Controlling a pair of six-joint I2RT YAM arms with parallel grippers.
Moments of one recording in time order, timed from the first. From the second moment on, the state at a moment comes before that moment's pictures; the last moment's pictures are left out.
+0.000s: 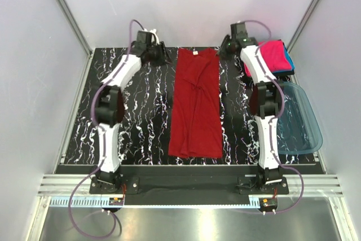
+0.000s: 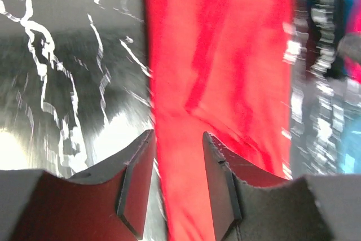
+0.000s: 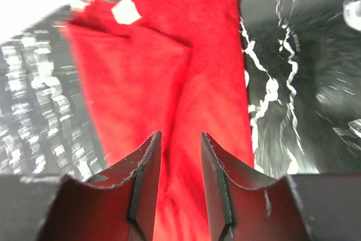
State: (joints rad) left arm -0.25 2.27 2.02 -0.48 0.31 -0.45; right arm 0.18 2.49 2.40 -0.71 -0.12 0.63
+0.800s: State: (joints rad) left arm -0.63 1.42 0.81 -0.28 0.38 -0.57; right arm 0.70 1.20 0.83 -0.77 -0.01 0.83
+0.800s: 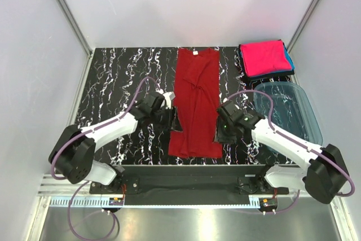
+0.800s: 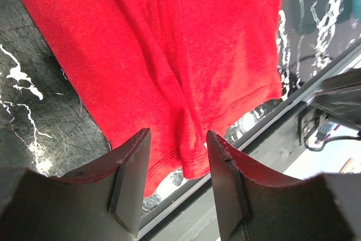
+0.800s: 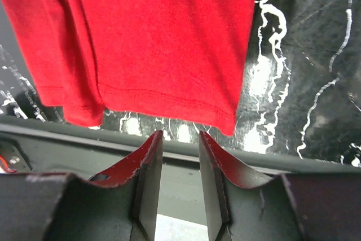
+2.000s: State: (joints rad) left arm -0.64 1.51 0.66 -0.09 0.35 -0.63; right arm 0.77 1.39 0.70 -0.59 0.09 0.89
